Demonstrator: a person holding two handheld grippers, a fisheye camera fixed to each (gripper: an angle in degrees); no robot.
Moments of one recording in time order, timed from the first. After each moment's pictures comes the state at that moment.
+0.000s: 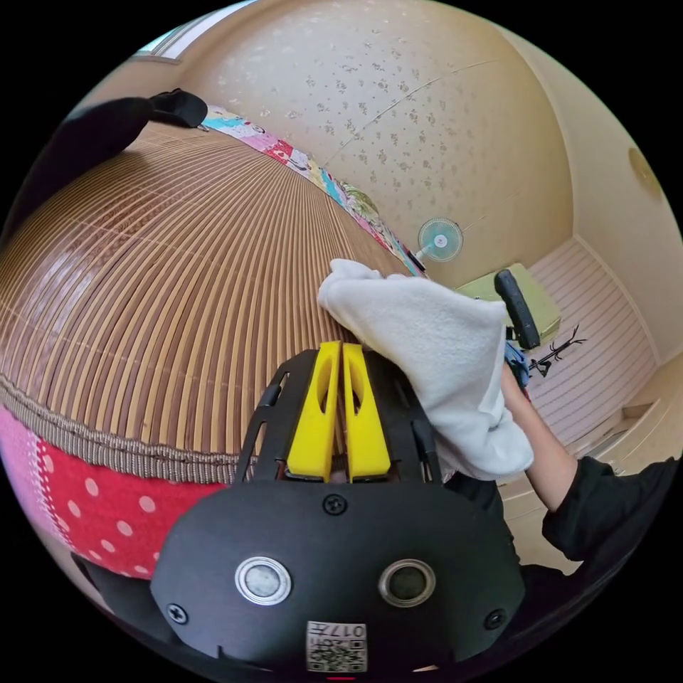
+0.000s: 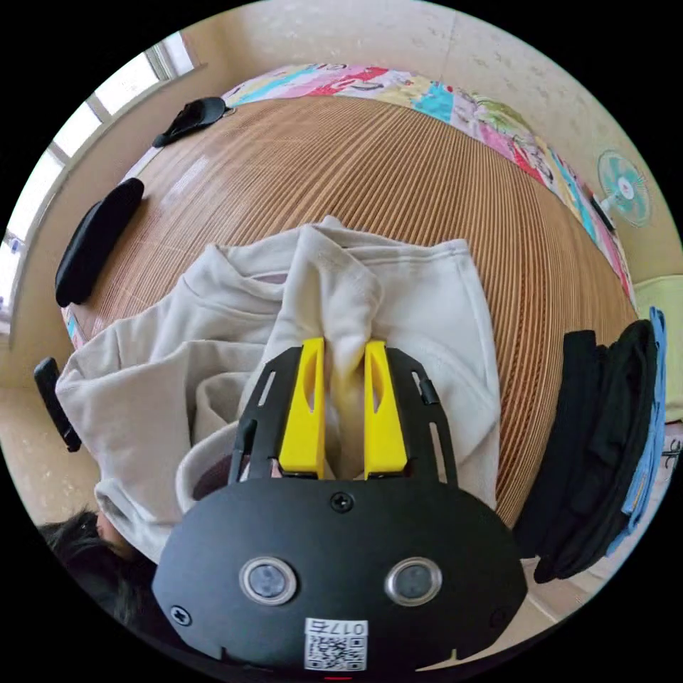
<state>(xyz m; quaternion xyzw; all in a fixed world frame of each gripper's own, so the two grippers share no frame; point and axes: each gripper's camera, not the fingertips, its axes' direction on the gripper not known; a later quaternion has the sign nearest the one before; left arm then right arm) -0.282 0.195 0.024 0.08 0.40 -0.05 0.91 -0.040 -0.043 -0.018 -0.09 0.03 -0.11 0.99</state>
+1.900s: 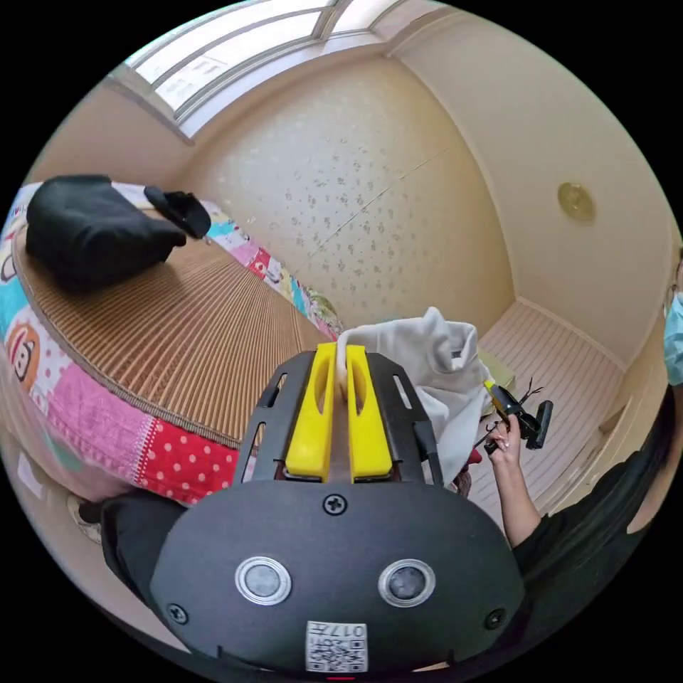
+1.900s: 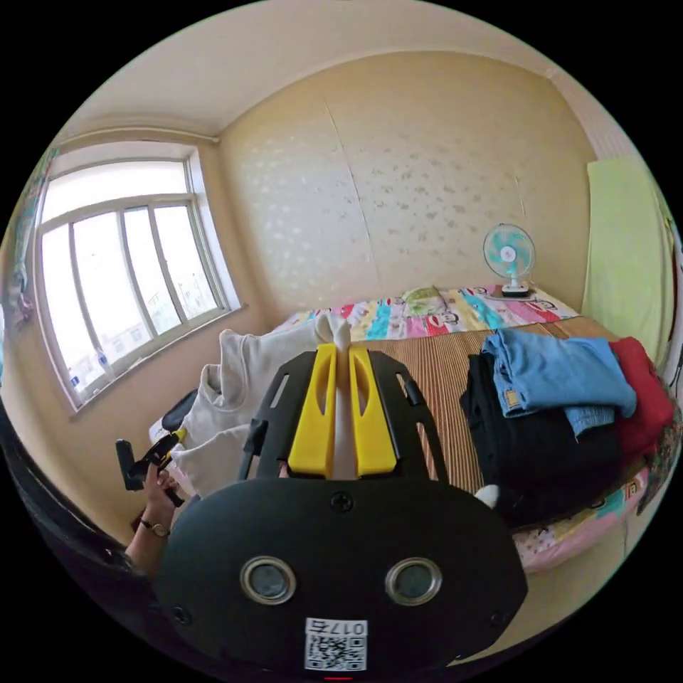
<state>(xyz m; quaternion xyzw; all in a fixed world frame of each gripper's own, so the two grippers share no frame) -0.429 0.332 -0.213 0.33 0.44 -0.10 0.83 0.089 0.199 -0.386 0.39 -0.11 -0.01 0.91</state>
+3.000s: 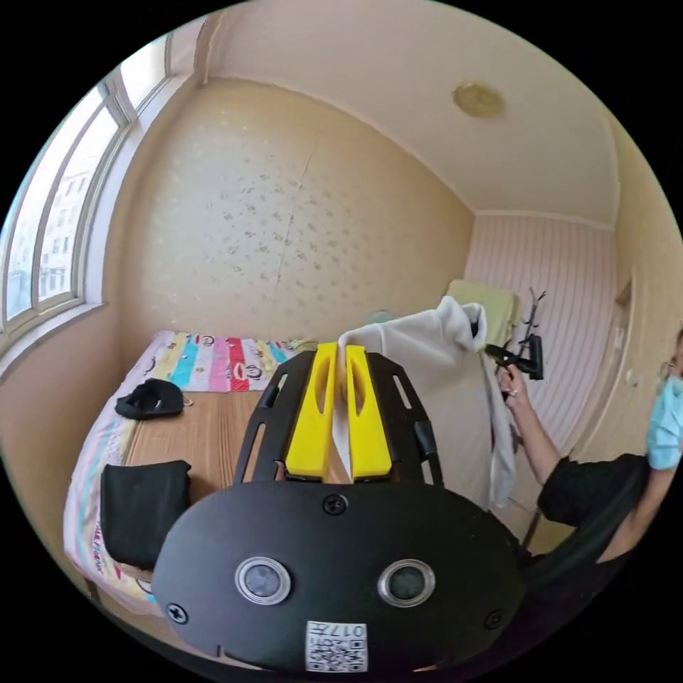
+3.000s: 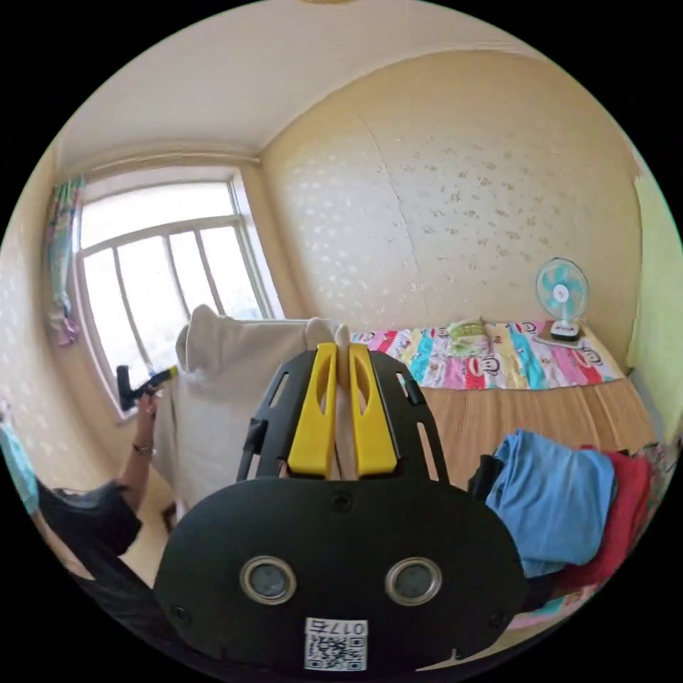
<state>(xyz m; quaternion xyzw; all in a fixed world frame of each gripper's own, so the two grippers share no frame) -0.363 0.051 -0.491 0.32 0.26 0.11 0.91 0.051 0.001 -0.446 0.33 -0.09 -0.08 0.94</state>
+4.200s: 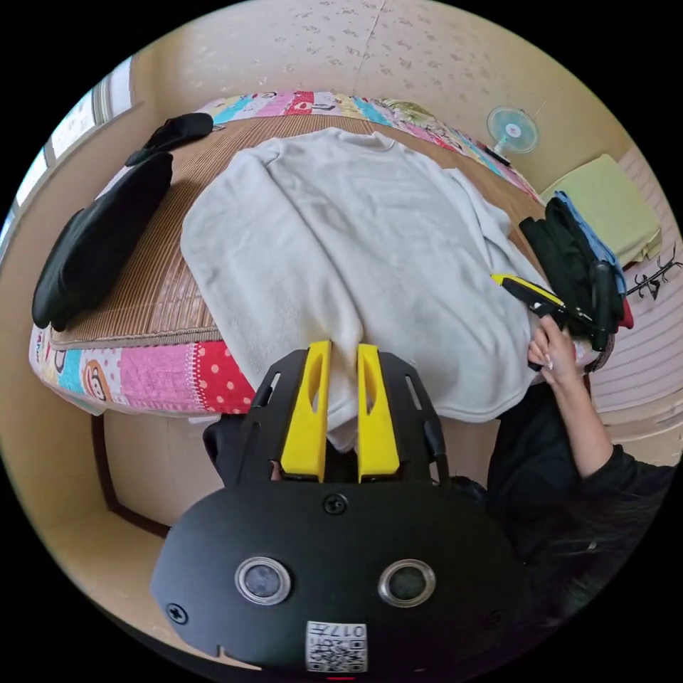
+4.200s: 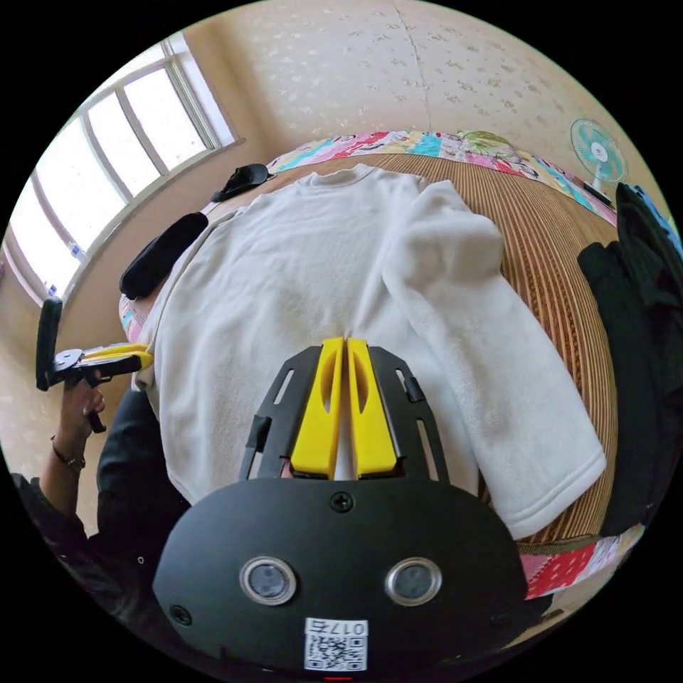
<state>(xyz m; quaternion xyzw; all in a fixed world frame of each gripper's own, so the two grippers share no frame) -0.248 0.146 -0.138 -0.08 0.17 0.07 0.98 -0.023 0.097 0.006 0.04 -0.14 -0.07 0.99</state>
